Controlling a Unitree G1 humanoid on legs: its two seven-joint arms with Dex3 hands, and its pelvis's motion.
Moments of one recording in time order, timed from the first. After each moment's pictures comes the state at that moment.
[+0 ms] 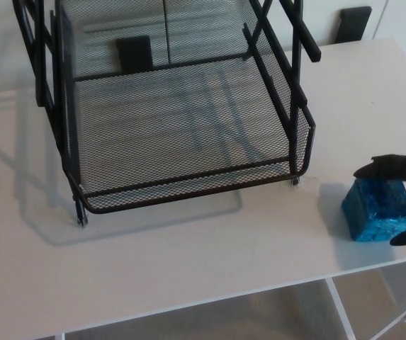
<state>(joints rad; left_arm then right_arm) 0.03 0.64 0.38 1.29 -0.10 -0.02 -0.23 -0.46 -0.89 0.50 0.23 -0.33 0.11 0.57</state>
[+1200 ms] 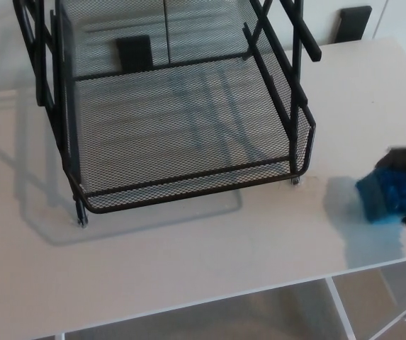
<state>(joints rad) 0.02 0.63 0.34 1.29 -0.10 -0.02 -0.22 -0.33 -0.84 0.34 0.18 -0.58 0.12 0.10</state>
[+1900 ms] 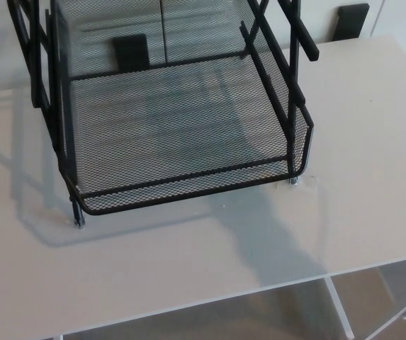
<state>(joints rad) 0.01 0.63 0.33 1.29 -0.09 -0.02 -0.22 -0.91 -0.57 0.10 0.06 -0.54 0.15 0.07</state>
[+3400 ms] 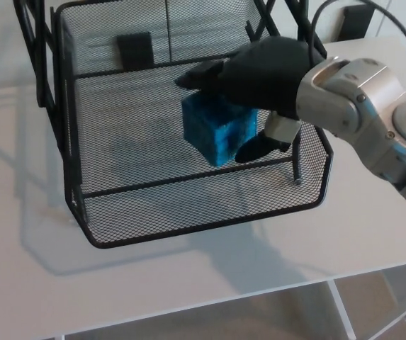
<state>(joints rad) -0.01 0.61 0.27 1.29 -0.08 -0.02 -0.21 -0.96 -0.46 0.68 0.32 -0.66 -0.02 0.44</state>
